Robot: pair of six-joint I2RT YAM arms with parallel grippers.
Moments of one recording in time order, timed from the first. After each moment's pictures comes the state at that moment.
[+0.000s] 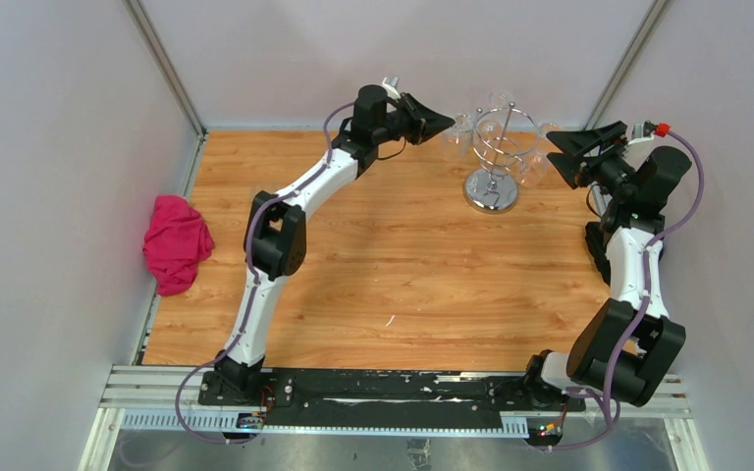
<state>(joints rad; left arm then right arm) -0.52 2.33 2.12 0.16 0.52 -1.36 -0.43 1.31 1.03 0.29 -0.93 1.16</state>
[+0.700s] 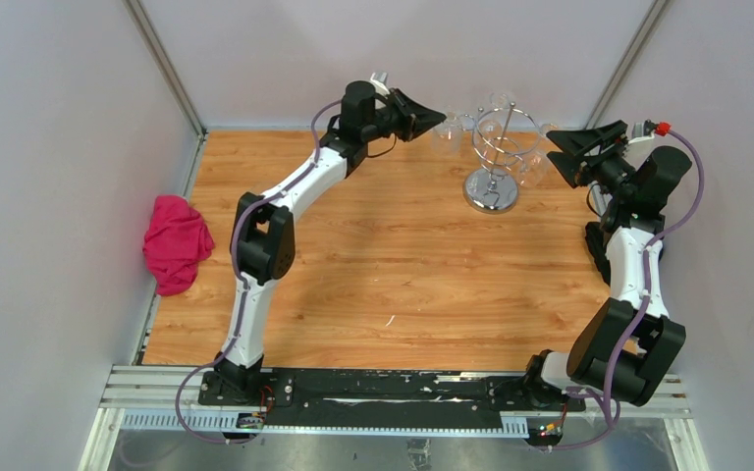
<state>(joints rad) -0.49 2.23 2.02 0.17 0.52 -1.37 -0.43 1.31 1.03 0.31 -0.94 1.17</state>
